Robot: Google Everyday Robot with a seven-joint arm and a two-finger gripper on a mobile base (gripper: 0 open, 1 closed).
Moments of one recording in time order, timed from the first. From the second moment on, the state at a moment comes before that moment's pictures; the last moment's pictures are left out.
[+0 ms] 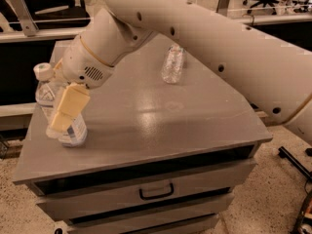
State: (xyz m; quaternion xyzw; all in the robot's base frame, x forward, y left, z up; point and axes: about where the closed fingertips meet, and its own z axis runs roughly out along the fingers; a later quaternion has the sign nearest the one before) arm 0.462 0.202 0.932 -0.75 0.52 0.32 0.27
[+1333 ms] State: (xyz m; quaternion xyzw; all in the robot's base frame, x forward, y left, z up) arm 0.468 0.175 0.964 -0.72 0.50 0.39 0.29
